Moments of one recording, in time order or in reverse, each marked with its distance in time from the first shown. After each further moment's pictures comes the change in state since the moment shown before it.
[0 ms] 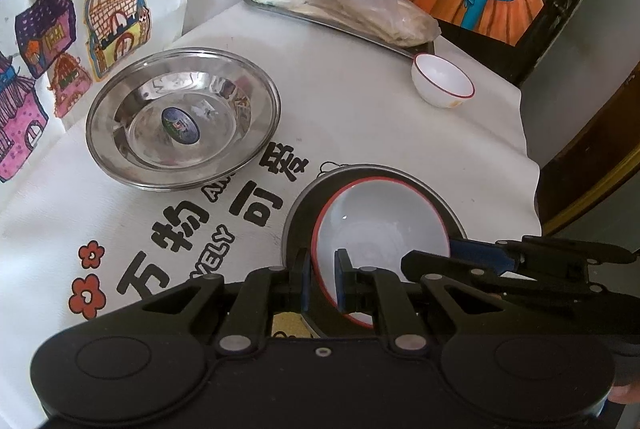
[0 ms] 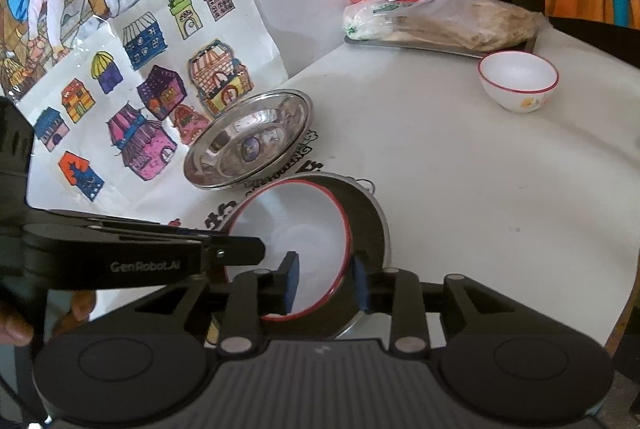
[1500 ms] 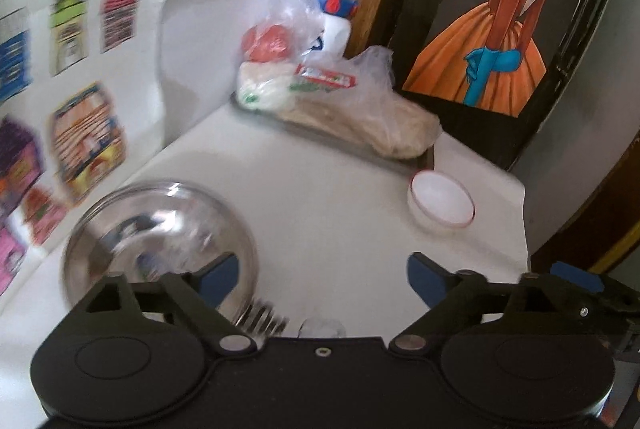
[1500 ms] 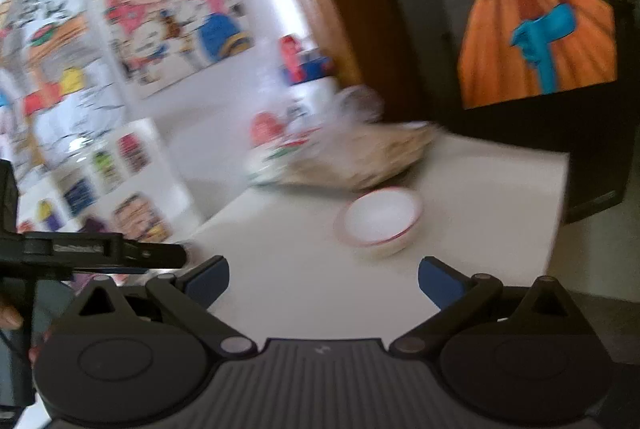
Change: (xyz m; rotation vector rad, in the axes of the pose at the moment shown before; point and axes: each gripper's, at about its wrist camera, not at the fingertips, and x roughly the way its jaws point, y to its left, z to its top) left arm 0.017 -0.025 0.090 -0.007 -0.214 0.016; right arm -0.049 -0.119 0.052 0.091 -0.376 -0.166
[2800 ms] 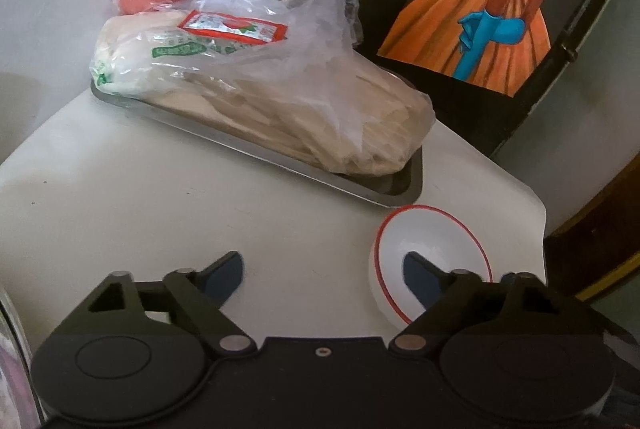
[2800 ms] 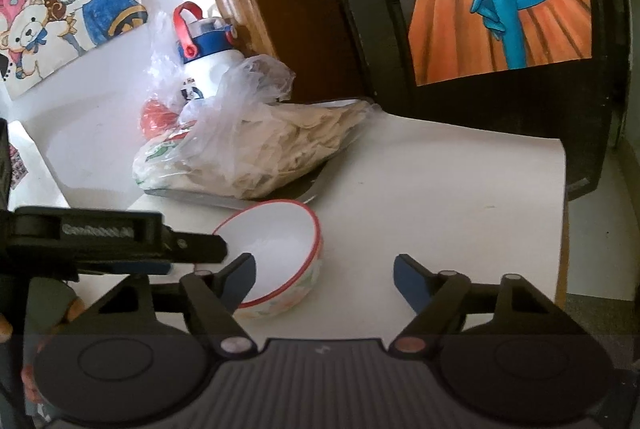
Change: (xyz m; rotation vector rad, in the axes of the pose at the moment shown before) left arm 0.172 -0.051 0.048 -0.005 0.114 -0.087; right arm 0.117 -0.057 0.005 0.051 0.071 -0.086
